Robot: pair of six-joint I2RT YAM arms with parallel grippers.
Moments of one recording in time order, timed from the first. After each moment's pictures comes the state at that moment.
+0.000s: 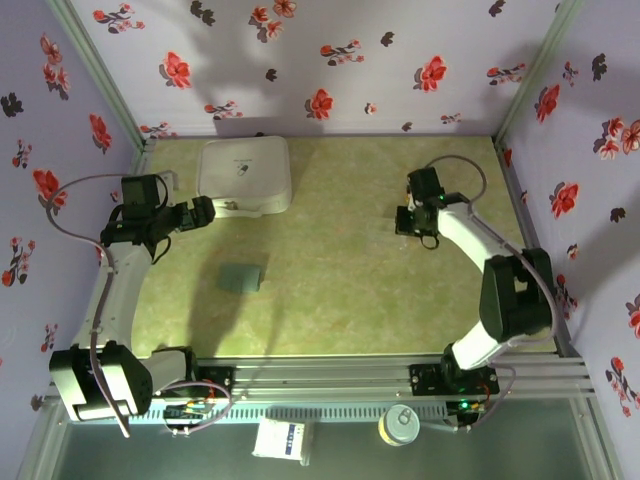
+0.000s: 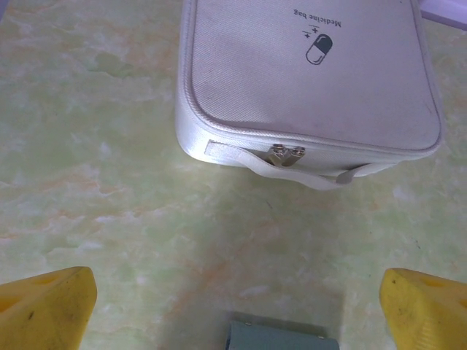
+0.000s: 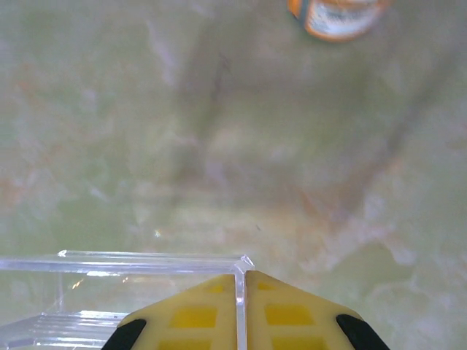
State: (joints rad) left arm 0.04 1.17 1.03 -0.64 0.16 -0.18; right arm 0.26 1.62 1.15 -0.64 -0.02 0.33
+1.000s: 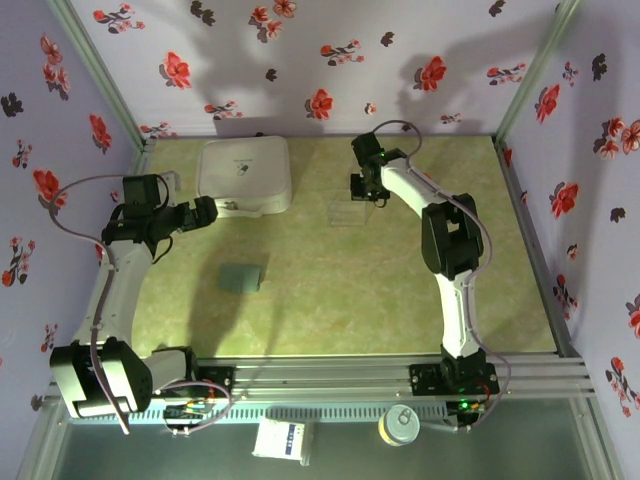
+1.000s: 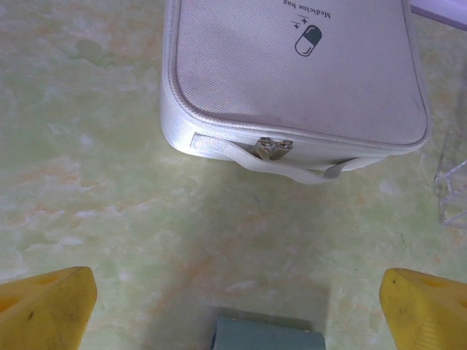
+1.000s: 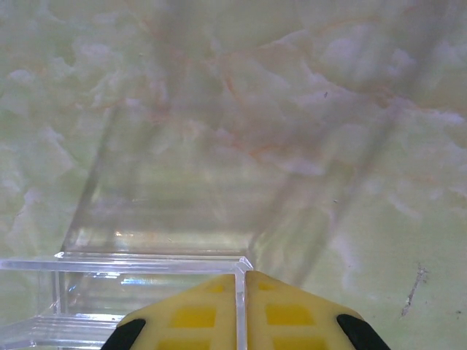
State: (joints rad) left arm 0.04 1.18 1.03 -0.64 0.20 -0.20; right arm 0.41 2.21 1.85 -0.81 0.05 0.38
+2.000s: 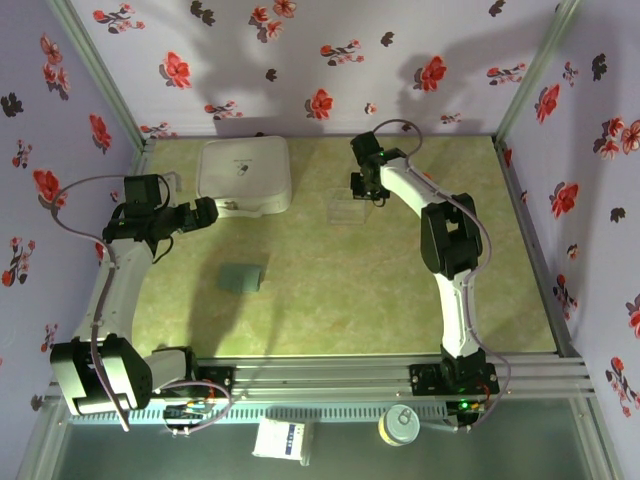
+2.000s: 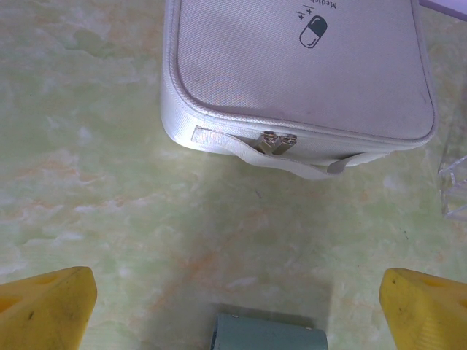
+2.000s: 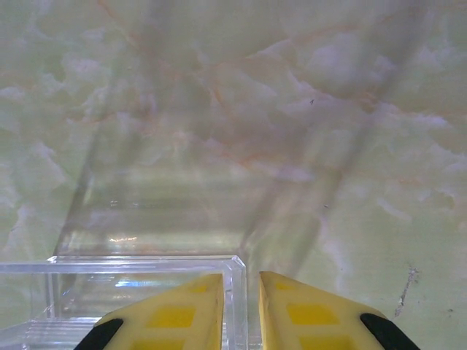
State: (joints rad) left arm 0.04 1.19 1.03 -0.65 0.20 -0.20; right arm 0.41 2.21 1.86 -0.82 0.08 0.41
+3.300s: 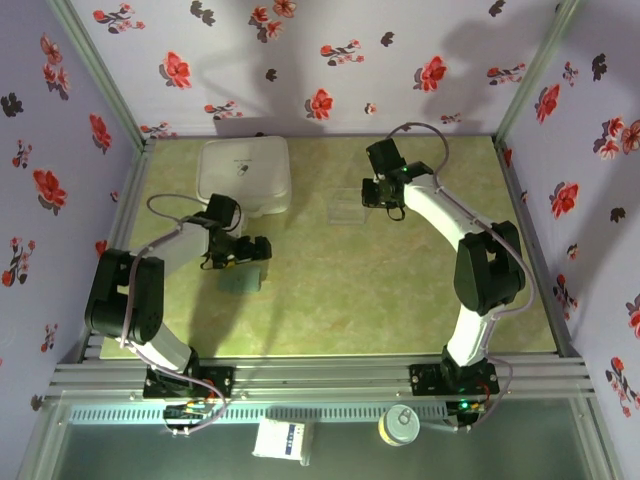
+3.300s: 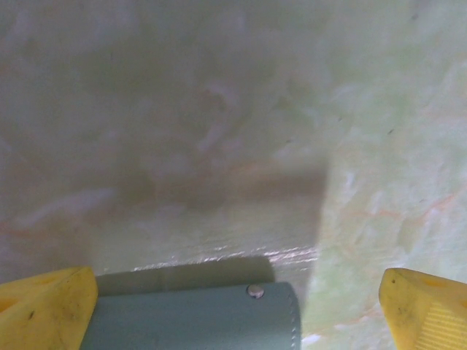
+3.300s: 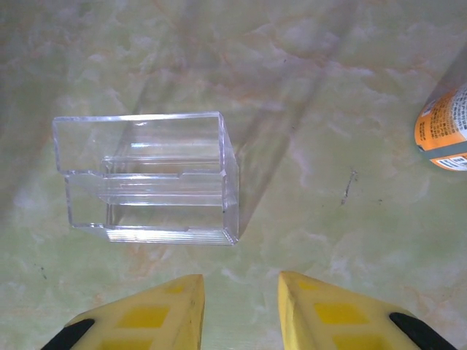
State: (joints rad) left arm -0.29 1.60 0.90 -0.54 0.23 -0.36; right arm 0.43 1.82 1.50 -0.72 0.06 0.41
